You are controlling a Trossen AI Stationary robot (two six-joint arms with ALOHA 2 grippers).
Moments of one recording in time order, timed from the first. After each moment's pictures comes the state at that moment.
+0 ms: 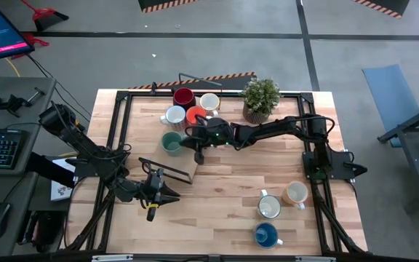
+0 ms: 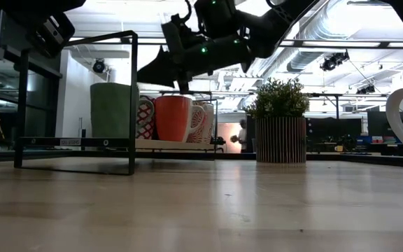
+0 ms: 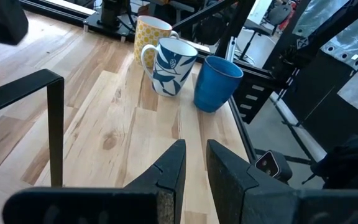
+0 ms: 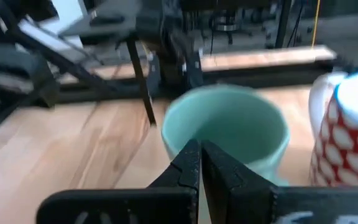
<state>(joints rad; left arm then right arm) -0.75 1.22 0.48 0.44 -0.59 -0.52 -0.11 2.02 1.30 0.46 -0.16 0.04</state>
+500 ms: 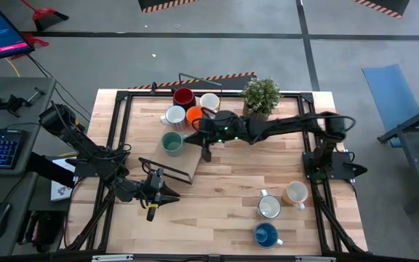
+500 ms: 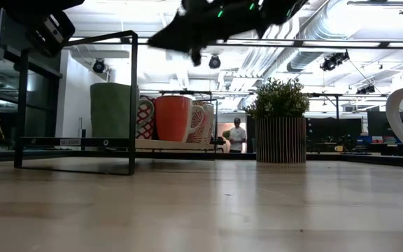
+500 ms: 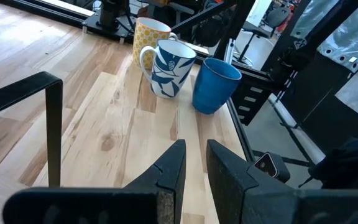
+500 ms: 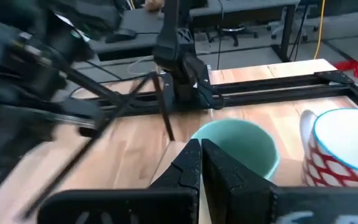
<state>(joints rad) -0.75 1.22 0.48 0.45 -0.59 -0.52 -0.10 1.82 1.30 0.25 -0.18 0.08</state>
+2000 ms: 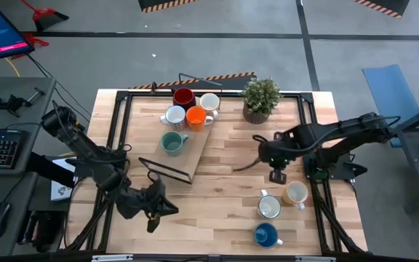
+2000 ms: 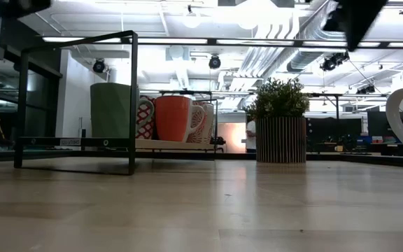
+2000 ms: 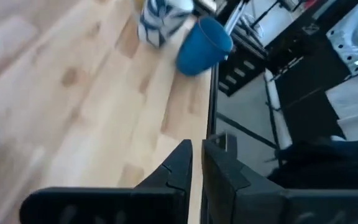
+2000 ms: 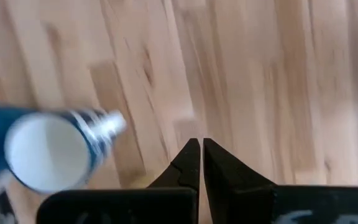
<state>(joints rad) -0.80 1.30 0.83 -0.09 -0.50 -0.97 0.22 1.33 1.29 -1.32 0.03 0.41</state>
